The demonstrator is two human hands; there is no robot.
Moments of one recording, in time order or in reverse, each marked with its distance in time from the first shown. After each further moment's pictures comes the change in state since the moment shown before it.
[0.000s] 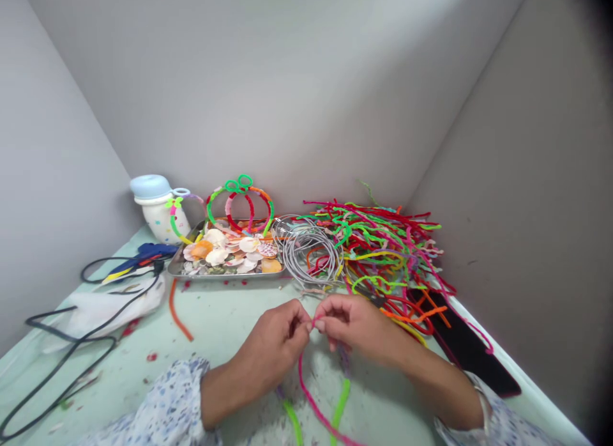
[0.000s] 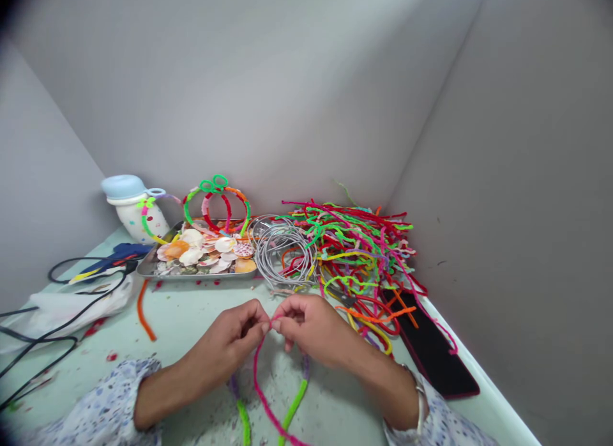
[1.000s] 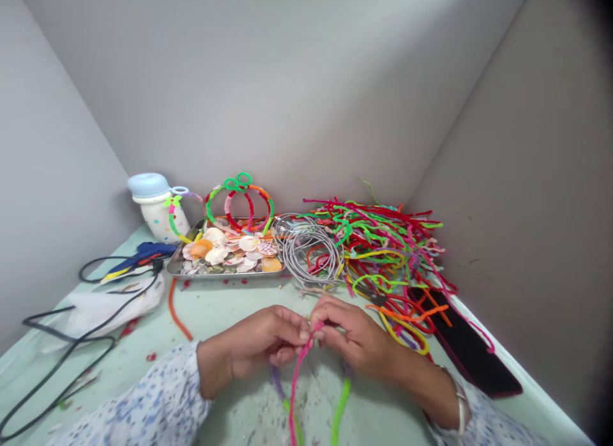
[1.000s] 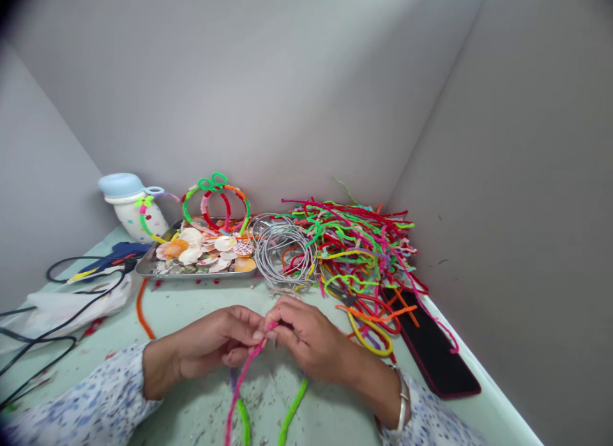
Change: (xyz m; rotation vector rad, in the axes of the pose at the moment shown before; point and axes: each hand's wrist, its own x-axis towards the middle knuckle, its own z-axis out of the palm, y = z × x) left_hand 0.013 -0.011 -0.015 -0.786 -0.488 -0.433; right_hand -0.002 0.011 0.004 -0.295 0.006 -0.621
